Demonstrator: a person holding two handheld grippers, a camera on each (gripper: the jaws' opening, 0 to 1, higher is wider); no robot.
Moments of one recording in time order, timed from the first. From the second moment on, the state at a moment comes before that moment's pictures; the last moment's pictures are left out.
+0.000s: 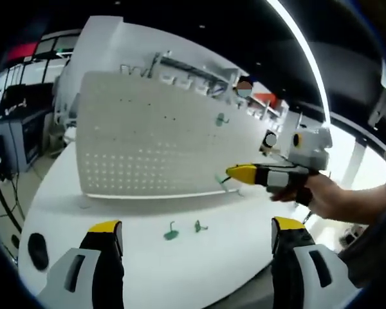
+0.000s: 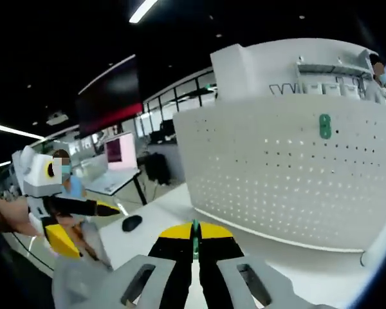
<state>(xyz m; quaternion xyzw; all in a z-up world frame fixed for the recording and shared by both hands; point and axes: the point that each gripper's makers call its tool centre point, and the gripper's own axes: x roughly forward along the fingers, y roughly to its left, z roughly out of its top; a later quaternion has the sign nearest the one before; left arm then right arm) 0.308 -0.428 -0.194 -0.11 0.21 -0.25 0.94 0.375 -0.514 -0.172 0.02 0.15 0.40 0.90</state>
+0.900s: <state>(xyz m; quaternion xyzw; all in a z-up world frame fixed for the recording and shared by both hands) 0.298 -0.444 -0.186 -0.16 0.20 -0.28 0.93 0.296 -0.460 -0.139 0.08 0.11 0.46 0.88</state>
